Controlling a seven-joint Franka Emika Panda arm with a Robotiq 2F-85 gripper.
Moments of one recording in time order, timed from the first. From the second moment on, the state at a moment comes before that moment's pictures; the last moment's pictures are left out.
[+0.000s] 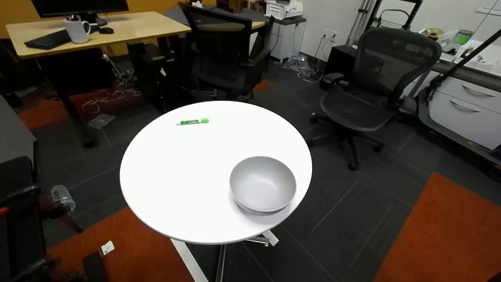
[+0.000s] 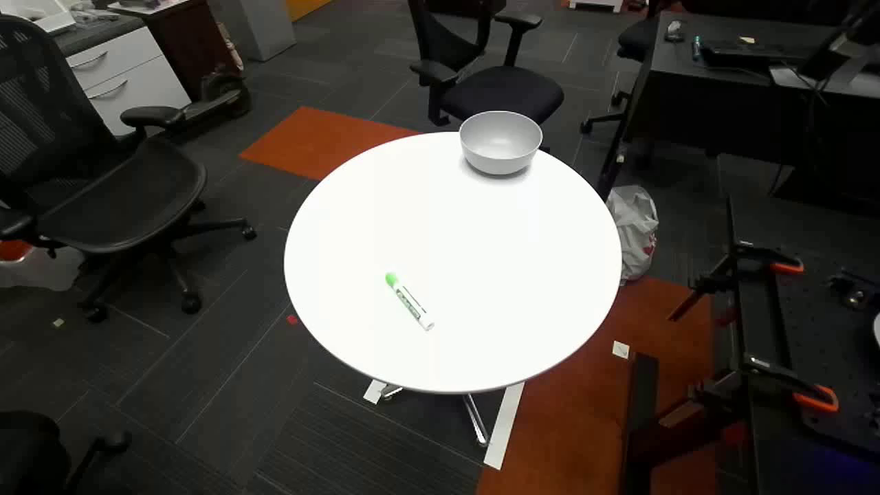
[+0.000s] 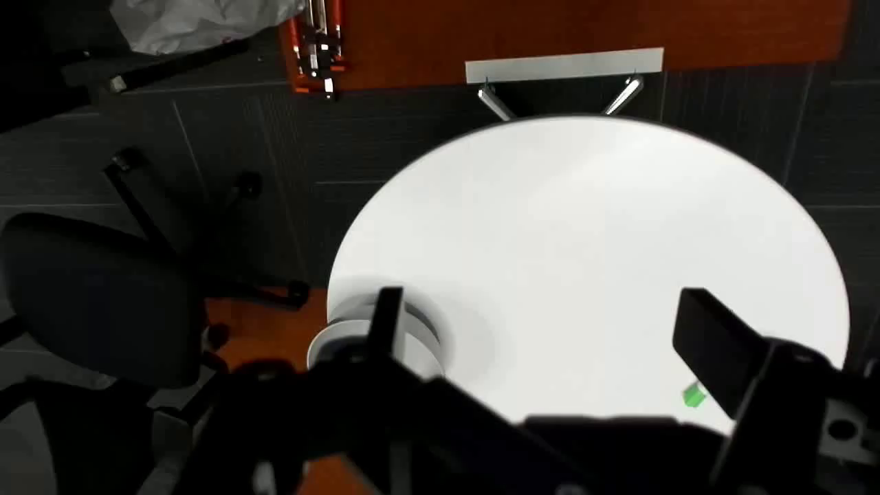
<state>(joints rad) -0.07 -0.93 0.10 -2.81 -0.15 2.07 0.14</state>
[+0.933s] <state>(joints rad) -0.07 -0.80 0.10 -2.78 -0.13 2.23 0.18</state>
